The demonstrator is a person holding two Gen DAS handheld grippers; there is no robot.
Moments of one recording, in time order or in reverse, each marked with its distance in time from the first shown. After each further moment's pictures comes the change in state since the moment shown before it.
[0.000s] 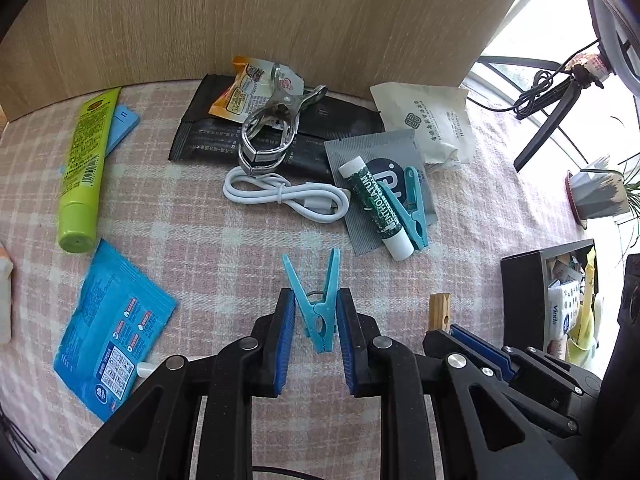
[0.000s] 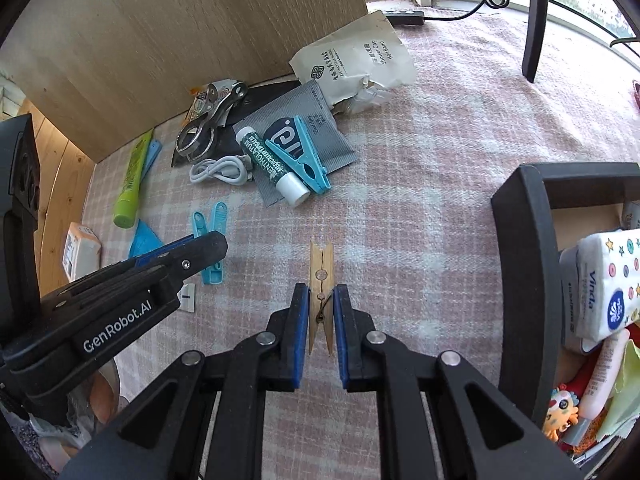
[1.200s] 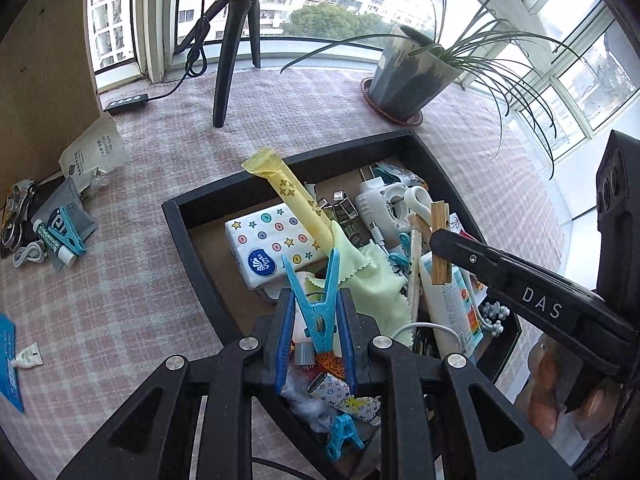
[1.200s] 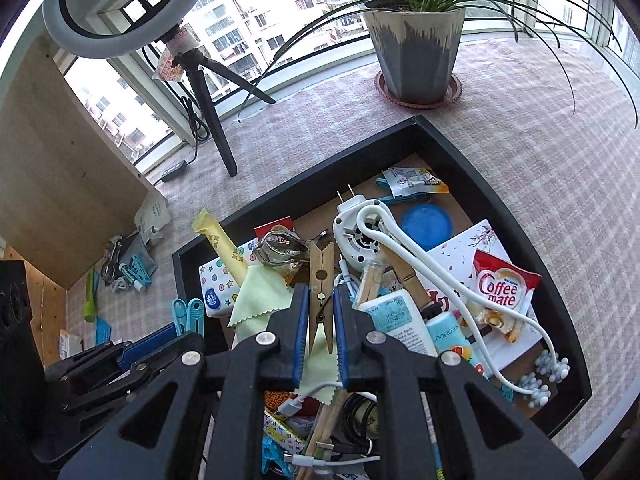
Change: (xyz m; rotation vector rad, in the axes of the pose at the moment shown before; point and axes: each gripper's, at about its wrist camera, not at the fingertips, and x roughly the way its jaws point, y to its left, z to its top) left arm -0.021 -0.247 -0.053 0.419 0.000 -0.223; right arm -0.152 -0.195 -0.051 0.326 -0.282 -0.188
